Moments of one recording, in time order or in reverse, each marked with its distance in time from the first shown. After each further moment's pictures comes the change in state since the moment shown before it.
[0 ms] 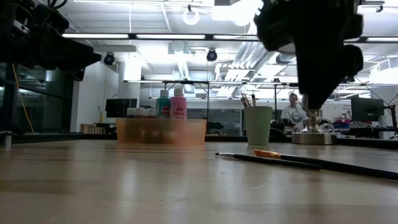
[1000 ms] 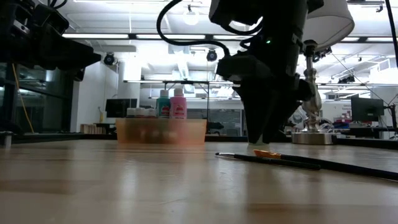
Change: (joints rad) left arm 0.000 0.000 0.000 0.000 0.000 0.000; right arm -0.152 0.230 0.121 -0.060 0.159 -0.087
